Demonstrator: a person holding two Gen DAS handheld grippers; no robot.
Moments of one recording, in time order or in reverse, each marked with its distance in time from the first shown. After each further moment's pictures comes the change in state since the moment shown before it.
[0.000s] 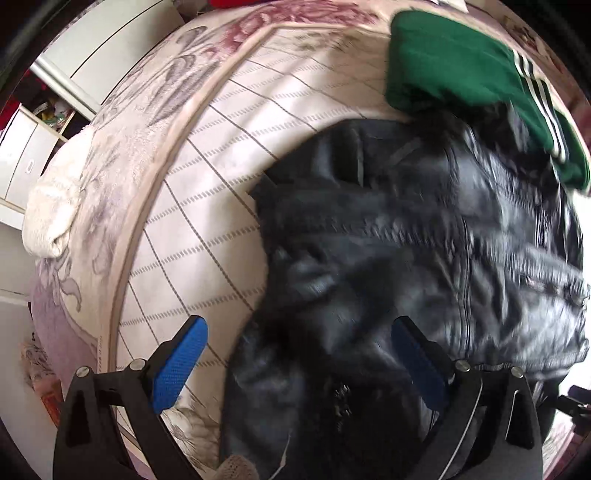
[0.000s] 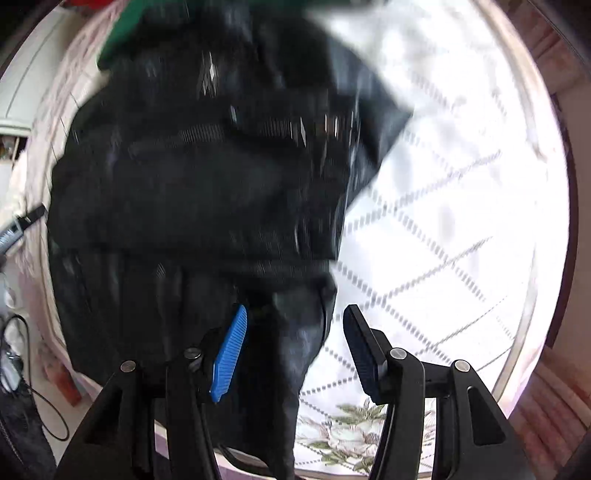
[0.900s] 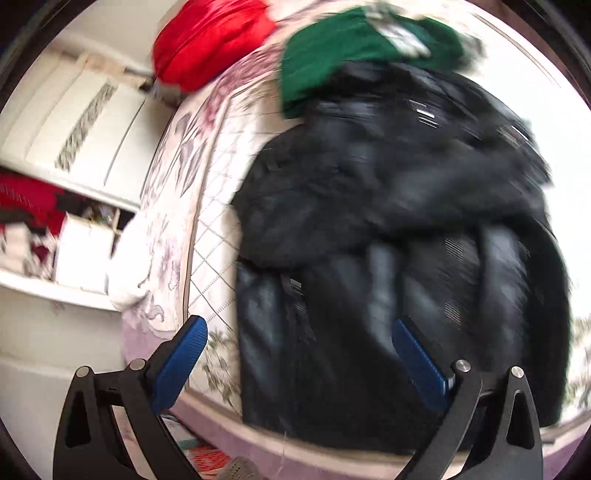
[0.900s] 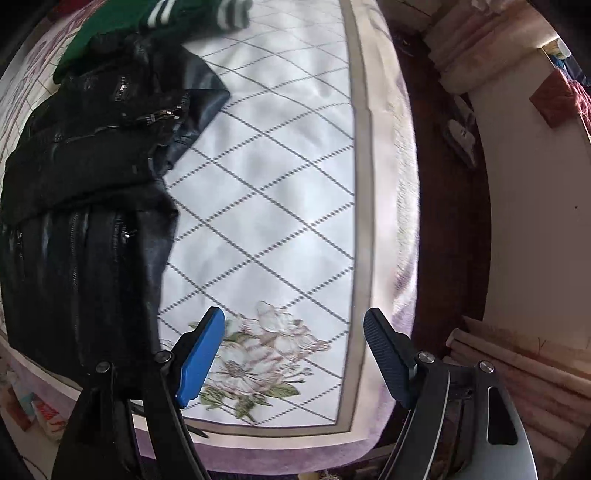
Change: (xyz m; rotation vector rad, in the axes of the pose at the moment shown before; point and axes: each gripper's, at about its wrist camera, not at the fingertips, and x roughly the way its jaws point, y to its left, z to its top) left arm -0.129 -0.151 -0.148 0.365 -0.143 0.342; right arm -0.113 -0.110 -0.087 0.083 -0.132 -0.338
